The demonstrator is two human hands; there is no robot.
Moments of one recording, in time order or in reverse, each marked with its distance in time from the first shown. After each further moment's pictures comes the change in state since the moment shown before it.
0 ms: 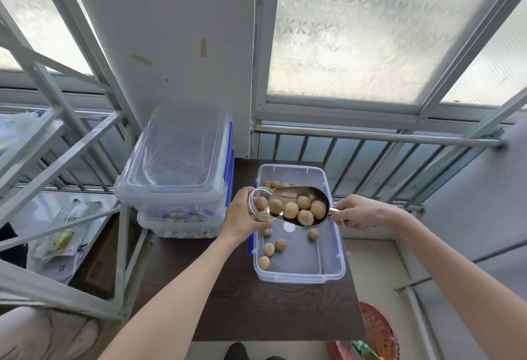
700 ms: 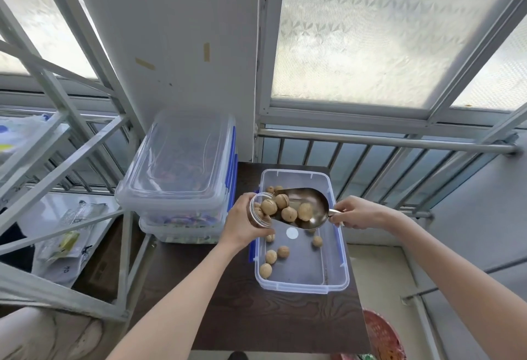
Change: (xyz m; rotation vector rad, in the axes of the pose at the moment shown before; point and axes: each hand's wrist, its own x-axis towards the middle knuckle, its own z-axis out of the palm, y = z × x) left_hand 0.000 -0.010 0.006 -0.030 0.019 0.003; right_hand 0.024 0.006 -0.005 -0.066 0.056 -0.026
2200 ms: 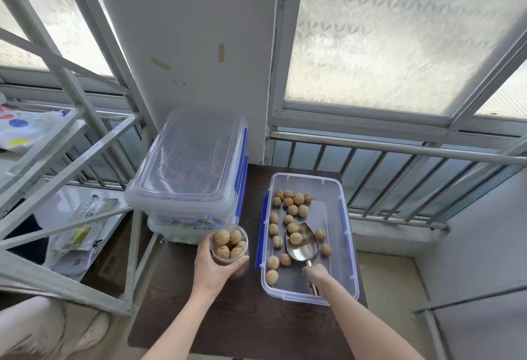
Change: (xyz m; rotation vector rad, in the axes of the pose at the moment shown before) left_hand -0.081 -0.073 -0.014 -0.177 0.309 -0.298; right_hand 0.111 0.053 0.201 0.543 0.110 0.494
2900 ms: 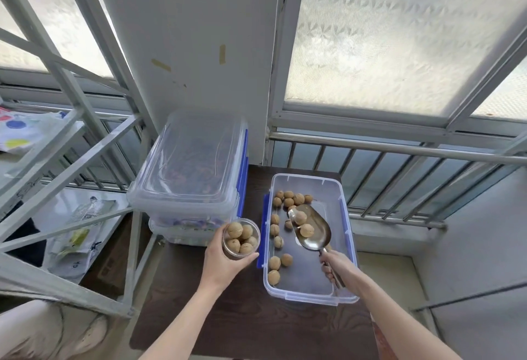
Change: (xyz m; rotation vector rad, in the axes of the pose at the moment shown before) left_hand 0.006 0.028 0.003 0.036 -0.096 0.105; right_hand -0.048 -0.013 -0.062 0.257 -0.161 -0.129
